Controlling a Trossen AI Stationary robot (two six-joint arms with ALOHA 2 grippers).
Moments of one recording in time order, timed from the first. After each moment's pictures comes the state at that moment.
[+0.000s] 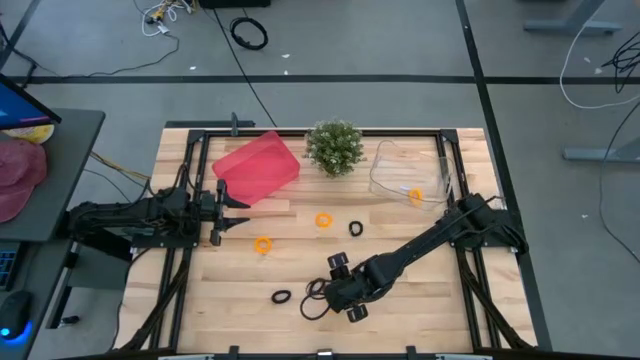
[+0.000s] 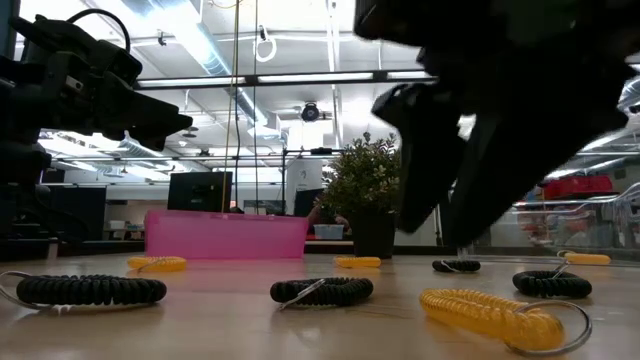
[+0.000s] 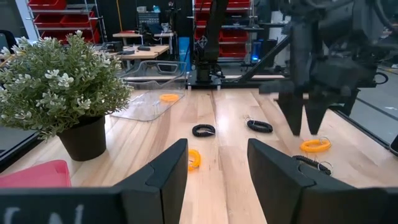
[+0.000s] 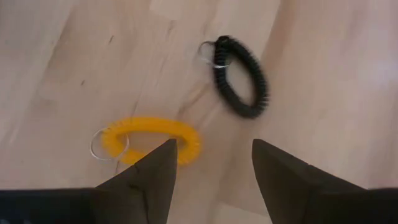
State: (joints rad) left arm 0.02 0.04 0.04 -0.04 0.00 0.01; right arm 0.49 2.04 1.44 -0.57 0.17 0.07
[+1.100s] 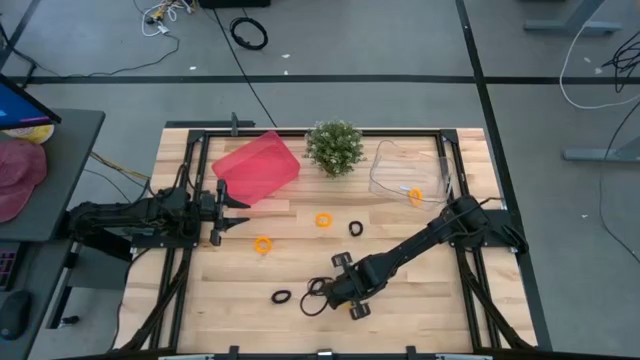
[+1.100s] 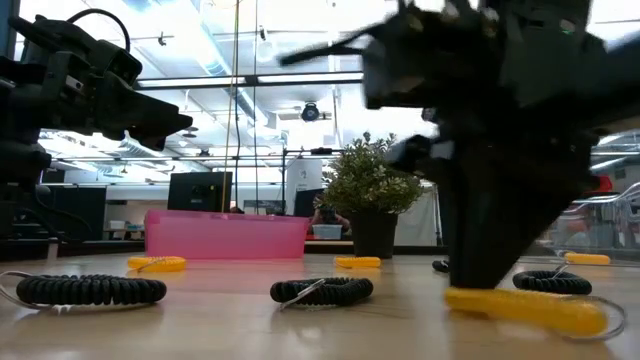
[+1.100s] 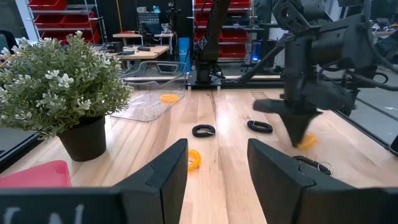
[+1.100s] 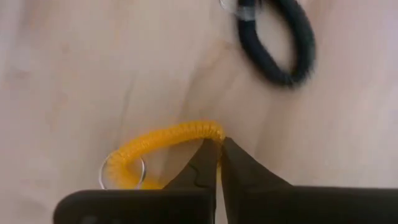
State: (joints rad) left arm 0.02 0.04 0.04 -0.04 0.00 0.01; right arm 0.46 2.09 1.44 -0.67 0.10 0.12
